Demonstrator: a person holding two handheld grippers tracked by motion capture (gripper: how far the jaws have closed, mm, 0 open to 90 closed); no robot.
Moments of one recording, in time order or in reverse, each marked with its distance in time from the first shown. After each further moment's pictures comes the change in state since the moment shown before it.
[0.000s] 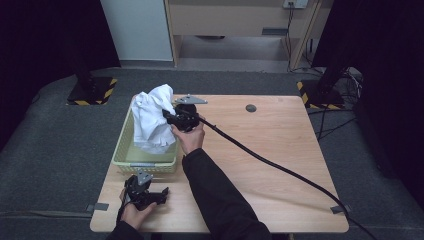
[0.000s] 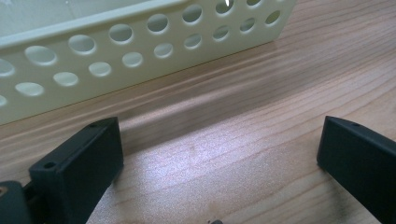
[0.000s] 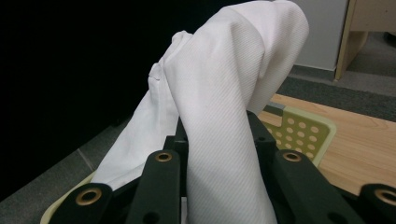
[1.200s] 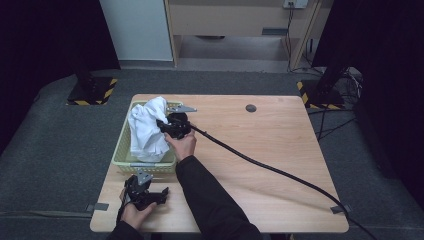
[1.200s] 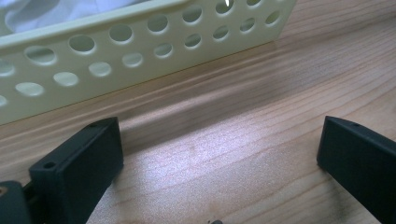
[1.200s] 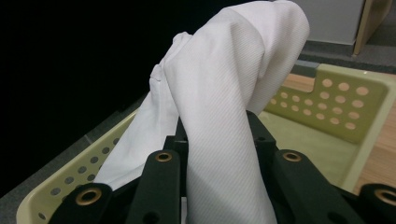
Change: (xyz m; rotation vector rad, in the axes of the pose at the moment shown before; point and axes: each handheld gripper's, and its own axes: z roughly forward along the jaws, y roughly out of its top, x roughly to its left) left arm 0.000 0.000 0.000 -0.002 0.000 -0.002; right arm 0.004 -0.037 0.040 0.072 0.024 0.034
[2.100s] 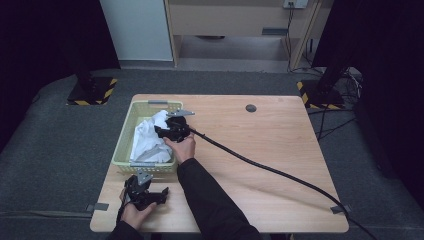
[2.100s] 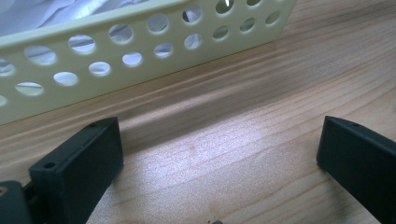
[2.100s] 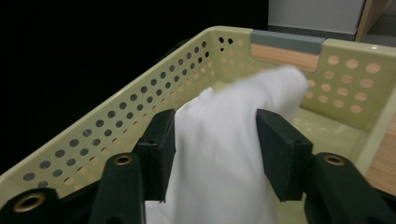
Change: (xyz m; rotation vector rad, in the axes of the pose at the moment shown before) left arm 0.000 0.000 0.000 -0.001 0.000 -0.001; right arm -0.007 -0.016 0.015 0.043 -0.007 -0.018
